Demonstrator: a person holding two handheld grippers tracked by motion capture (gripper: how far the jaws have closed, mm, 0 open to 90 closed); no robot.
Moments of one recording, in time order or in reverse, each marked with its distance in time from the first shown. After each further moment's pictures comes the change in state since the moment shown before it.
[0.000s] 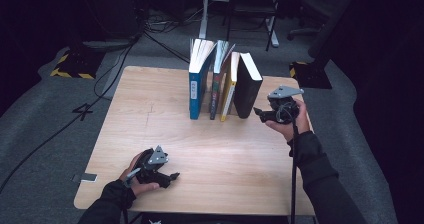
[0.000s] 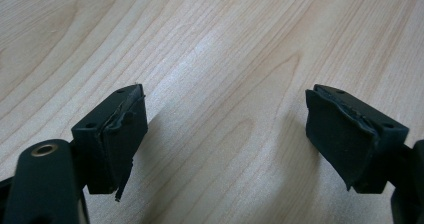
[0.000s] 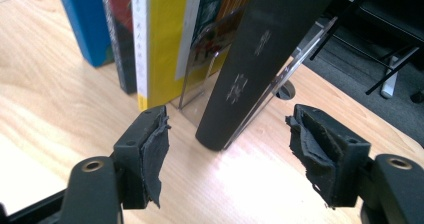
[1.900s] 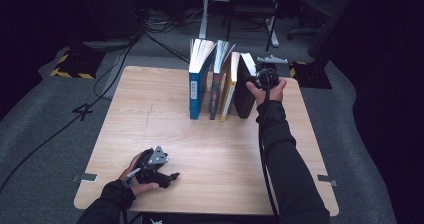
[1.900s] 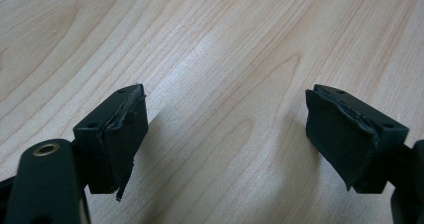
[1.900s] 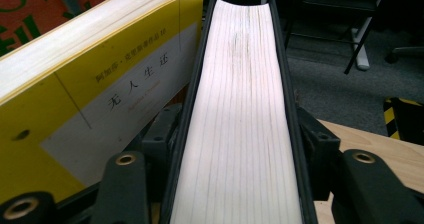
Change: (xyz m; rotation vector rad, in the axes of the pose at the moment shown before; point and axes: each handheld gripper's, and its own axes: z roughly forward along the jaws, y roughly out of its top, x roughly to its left) left arm 0.000 0.000 0.000 0.000 0.002 0.001; right arm -0.030 0.071 0.082 -0.100 -0.159 0.362
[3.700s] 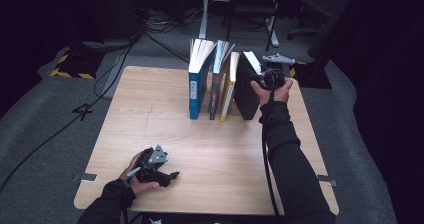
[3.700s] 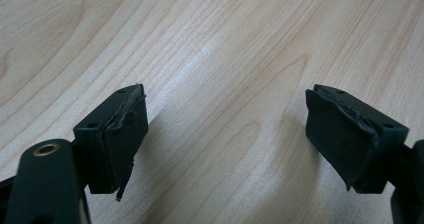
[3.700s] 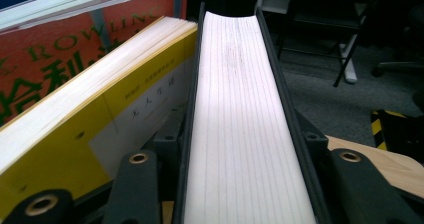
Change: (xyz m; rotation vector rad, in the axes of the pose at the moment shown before) left arm 0.001 0.001 0.001 -0.002 0.007 -0.010; right arm 0.006 0.010 -0.029 -0.055 -0.032 -0.011
